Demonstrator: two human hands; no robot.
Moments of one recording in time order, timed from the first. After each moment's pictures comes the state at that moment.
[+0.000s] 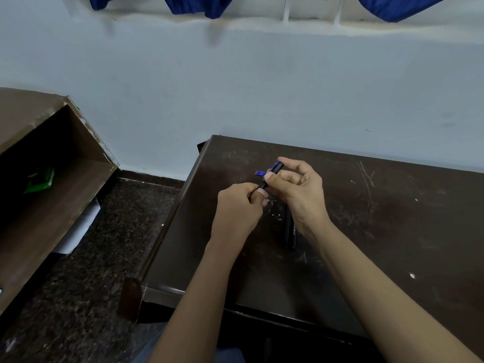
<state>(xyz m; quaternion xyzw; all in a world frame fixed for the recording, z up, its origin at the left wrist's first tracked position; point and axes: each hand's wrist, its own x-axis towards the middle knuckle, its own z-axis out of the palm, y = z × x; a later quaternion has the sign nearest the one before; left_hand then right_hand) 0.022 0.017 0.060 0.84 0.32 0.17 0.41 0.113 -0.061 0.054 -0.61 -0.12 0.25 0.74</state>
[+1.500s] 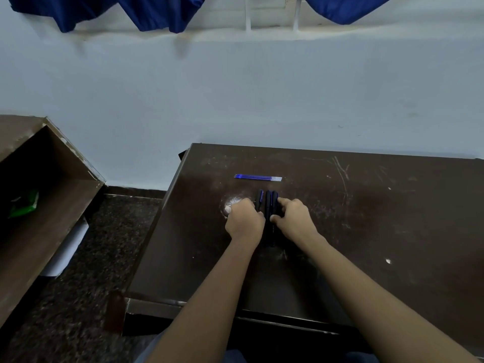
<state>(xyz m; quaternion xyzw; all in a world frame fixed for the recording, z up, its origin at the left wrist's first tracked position) 0.076 -0.022 0.005 0.83 0.45 0.03 0.32 0.146 -0.104 -0.015 -0.91 -0.20 0.23 0.28</state>
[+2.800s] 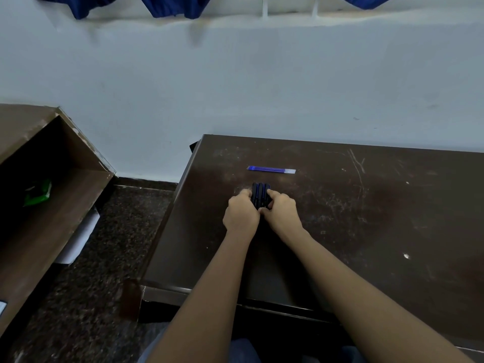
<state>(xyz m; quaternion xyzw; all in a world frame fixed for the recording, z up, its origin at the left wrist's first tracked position) 0.058 0.013 -0.010 0.84 0.43 0.00 0.33 0.122 -0.057 -0.035 -0.89 -0.22 0.22 0.33</state>
